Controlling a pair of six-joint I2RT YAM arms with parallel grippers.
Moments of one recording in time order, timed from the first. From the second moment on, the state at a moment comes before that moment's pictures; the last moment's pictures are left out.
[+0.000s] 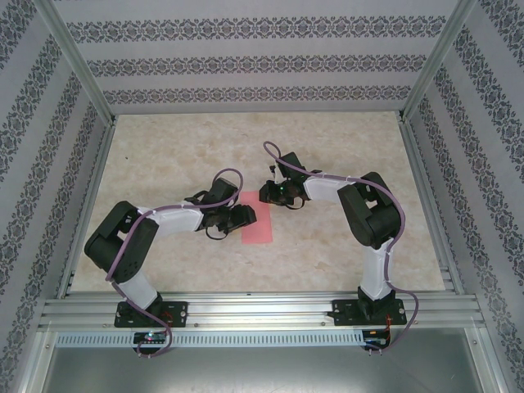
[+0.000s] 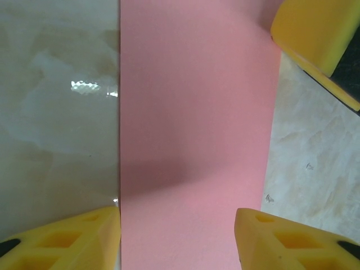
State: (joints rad) left arm -0.61 1.68 0.82 -0.13 0.31 -0.93; right arm 0.52 1.99 1.17 -0.19 -0.40 0.55
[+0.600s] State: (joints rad) left arm -0.63 1.64 0.80 -0.07 0.38 -0.98; right arm 0.52 1.99 1.17 -0.19 -0.40 0.55
